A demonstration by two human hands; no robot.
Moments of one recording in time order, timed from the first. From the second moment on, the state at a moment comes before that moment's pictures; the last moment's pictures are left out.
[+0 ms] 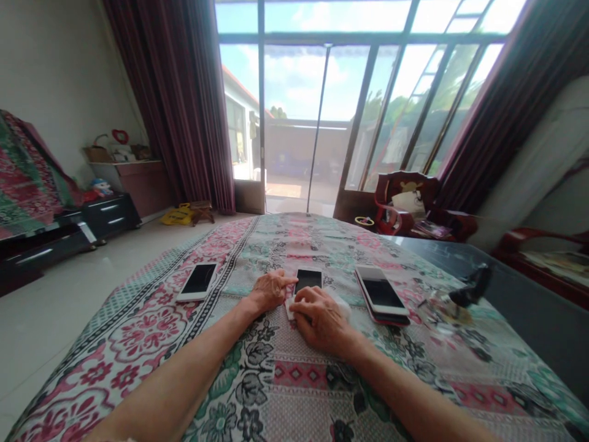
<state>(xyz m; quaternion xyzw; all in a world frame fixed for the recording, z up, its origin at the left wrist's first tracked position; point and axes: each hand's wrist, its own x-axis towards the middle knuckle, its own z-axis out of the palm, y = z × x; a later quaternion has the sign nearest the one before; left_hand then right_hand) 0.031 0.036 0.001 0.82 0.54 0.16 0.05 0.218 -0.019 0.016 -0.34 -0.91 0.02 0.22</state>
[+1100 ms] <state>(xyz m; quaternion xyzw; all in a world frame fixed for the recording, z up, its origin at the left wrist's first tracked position) 0.033 0.038 -0.003 0.81 0.56 0.14 0.02 0.244 -0.005 0.045 -0.35 -0.92 0.11 0.14</state>
